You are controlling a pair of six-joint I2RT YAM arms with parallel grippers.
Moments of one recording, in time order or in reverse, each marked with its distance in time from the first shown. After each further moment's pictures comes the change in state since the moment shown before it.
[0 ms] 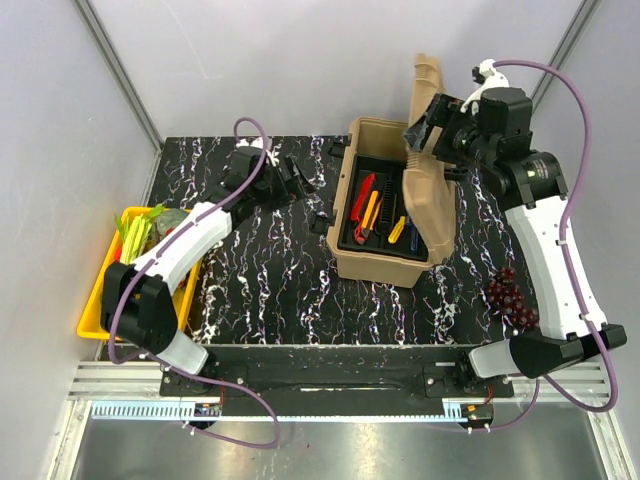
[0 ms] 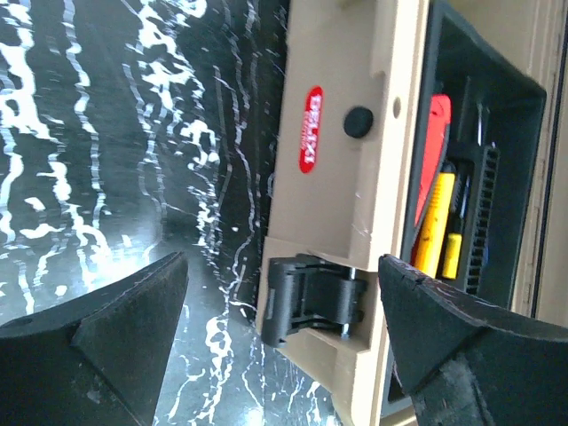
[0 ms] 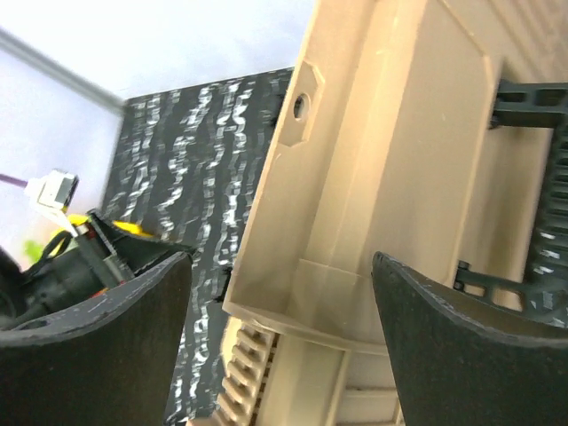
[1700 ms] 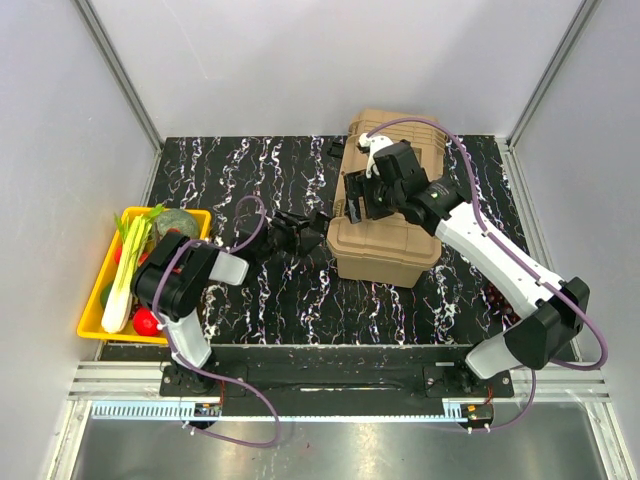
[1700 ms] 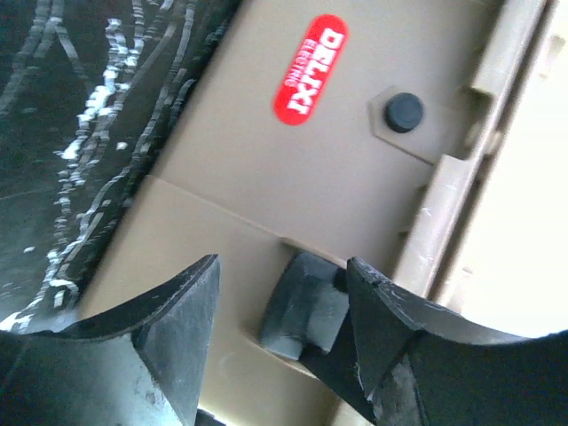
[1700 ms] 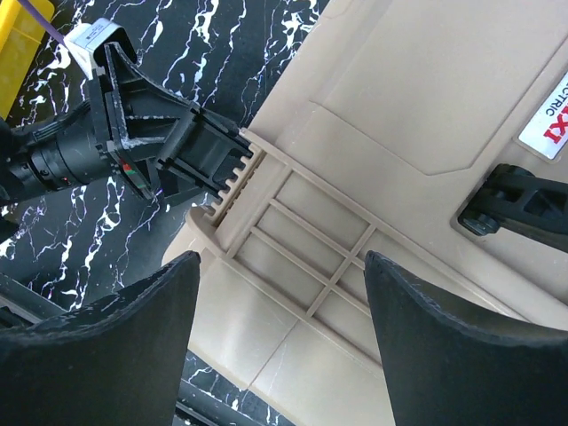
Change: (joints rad) left arm 0.001 0.218 -0.652 1.110 0.212 -1.024; right arm 0.358 0.082 -0.367 0.138 0.054 -0.203
